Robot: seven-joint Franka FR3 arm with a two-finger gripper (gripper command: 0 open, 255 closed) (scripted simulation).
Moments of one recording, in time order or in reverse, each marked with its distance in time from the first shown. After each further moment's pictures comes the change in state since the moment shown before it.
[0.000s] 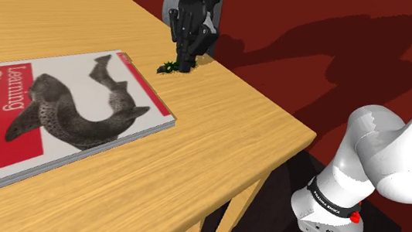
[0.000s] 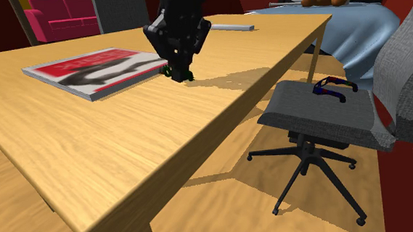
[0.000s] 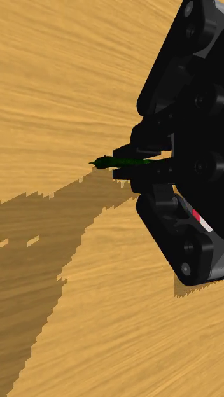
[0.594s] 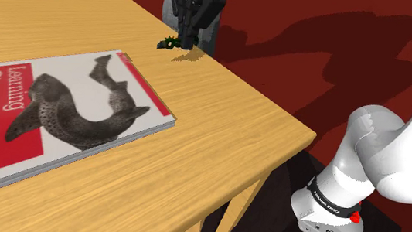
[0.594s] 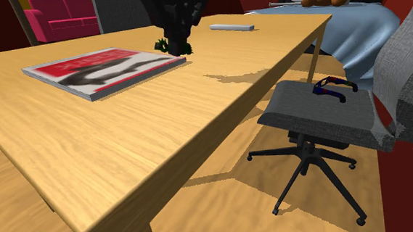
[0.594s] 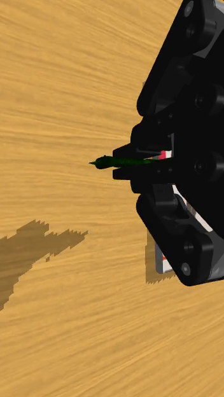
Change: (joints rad) arm -0.002 0.021 -0.004 0.137 -0.005 -0.117 0.015
